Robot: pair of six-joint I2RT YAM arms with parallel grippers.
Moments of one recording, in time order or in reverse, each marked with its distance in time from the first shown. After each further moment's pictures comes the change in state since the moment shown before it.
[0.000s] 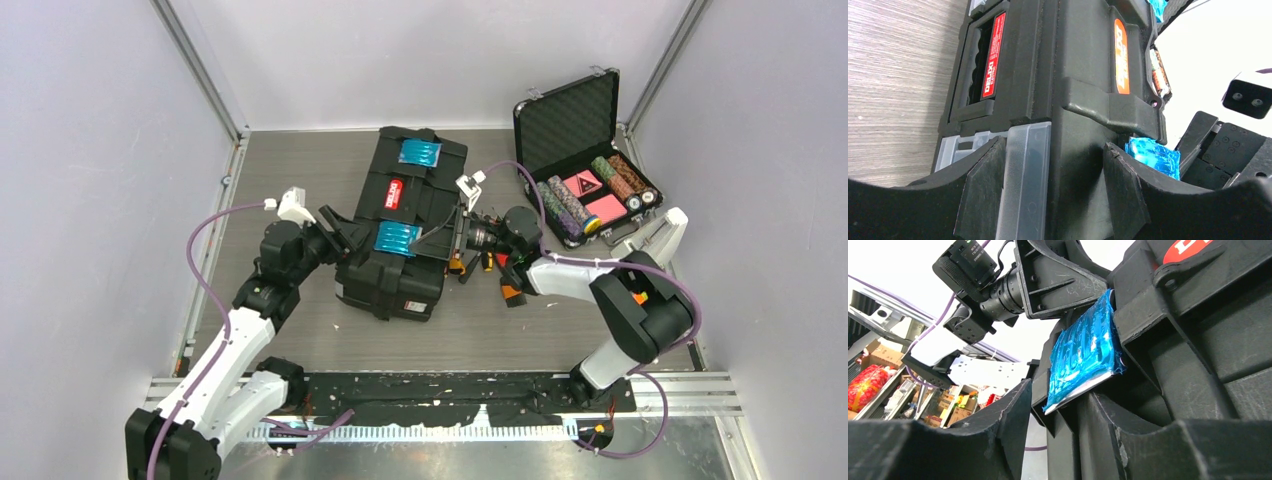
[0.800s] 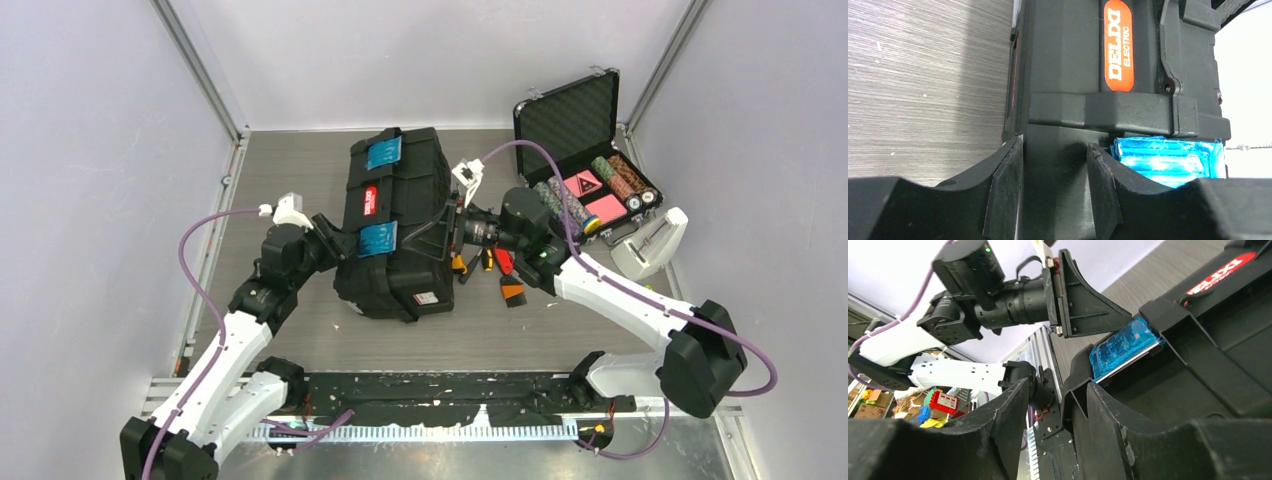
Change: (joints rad) left arm -0.021 -0.045 0.026 -0.177 -0.142 0.058; right arm 0.097 -0.344 0.186 -0.736 0.196 -0.419
